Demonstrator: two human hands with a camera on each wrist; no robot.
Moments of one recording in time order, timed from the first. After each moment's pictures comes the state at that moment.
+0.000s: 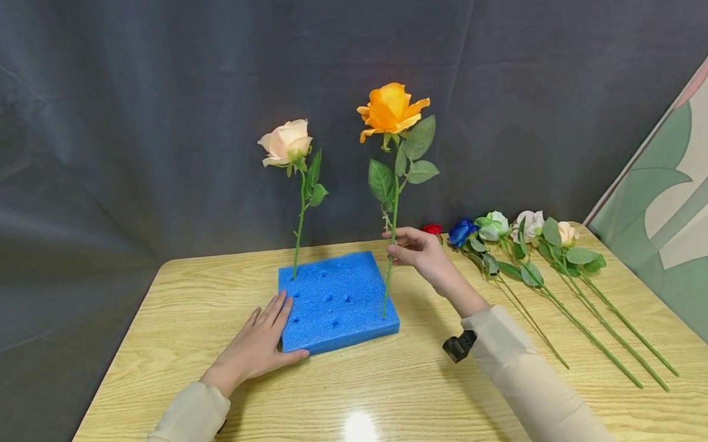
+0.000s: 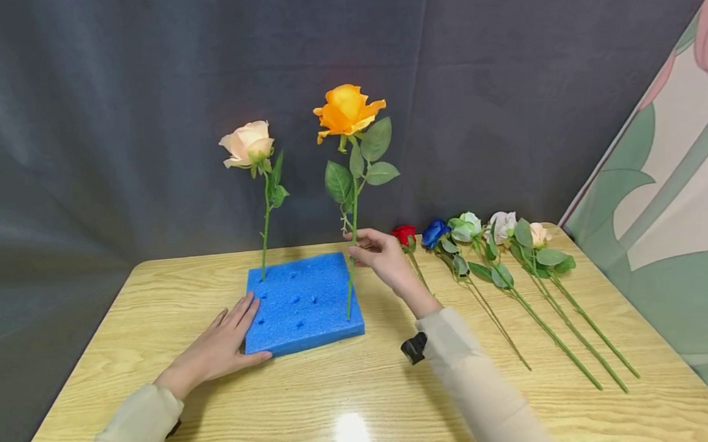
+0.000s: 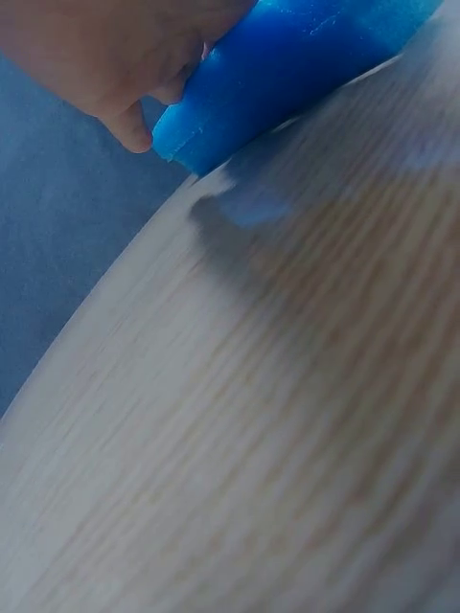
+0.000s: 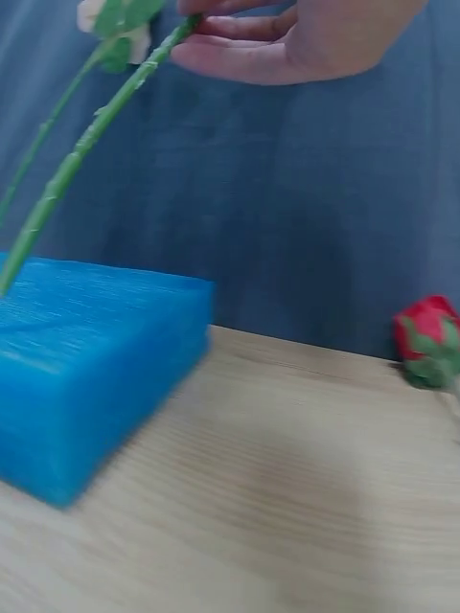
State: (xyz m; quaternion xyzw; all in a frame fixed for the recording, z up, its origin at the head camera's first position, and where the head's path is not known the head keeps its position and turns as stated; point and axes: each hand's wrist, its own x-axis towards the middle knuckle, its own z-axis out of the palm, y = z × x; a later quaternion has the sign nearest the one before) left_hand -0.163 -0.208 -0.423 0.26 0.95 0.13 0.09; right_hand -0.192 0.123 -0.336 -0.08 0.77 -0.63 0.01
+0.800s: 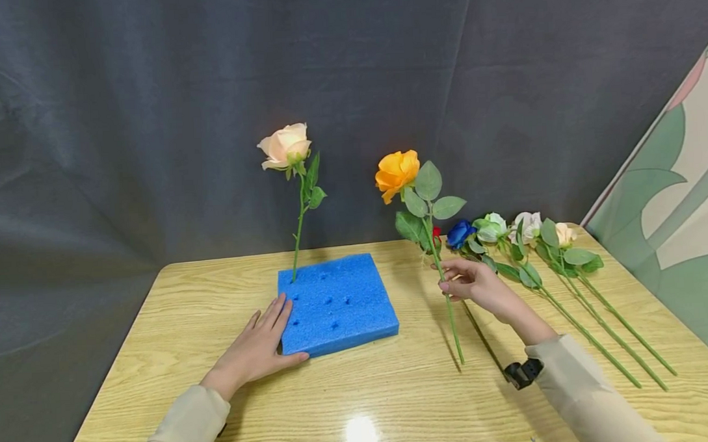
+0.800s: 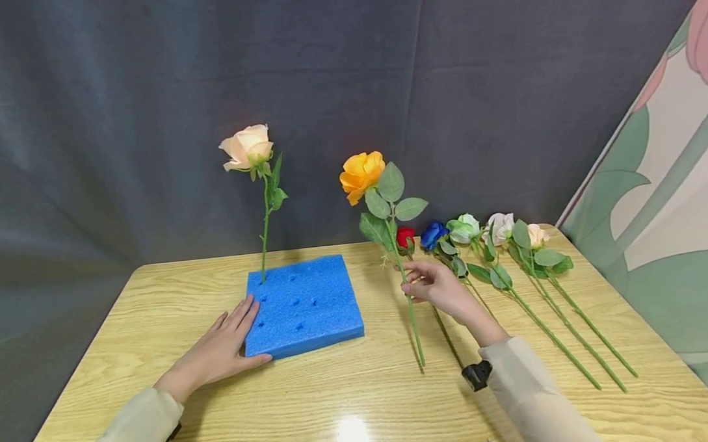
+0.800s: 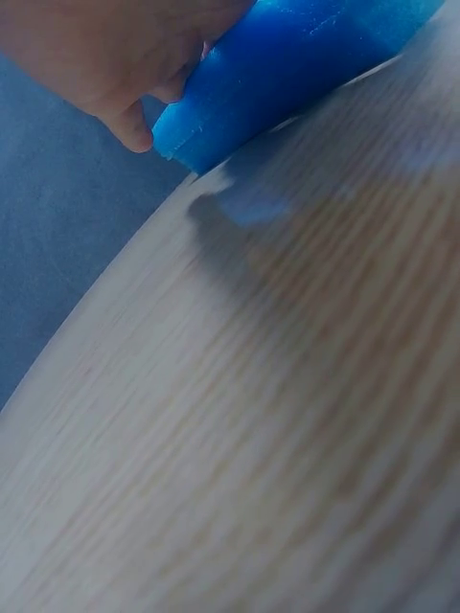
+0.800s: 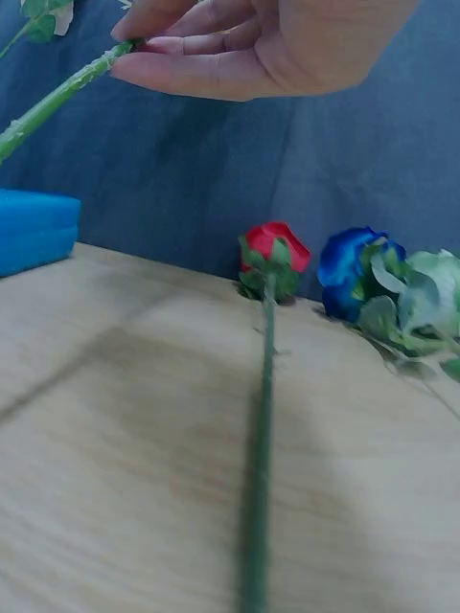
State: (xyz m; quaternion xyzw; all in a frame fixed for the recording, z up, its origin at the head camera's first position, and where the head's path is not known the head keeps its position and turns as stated) left_hand -0.163 -0.208 -0.423 0.26 0.95 0.14 0.09; right_hand -0.147 0.201 -0.350 -0.06 0.84 -0.53 0.10
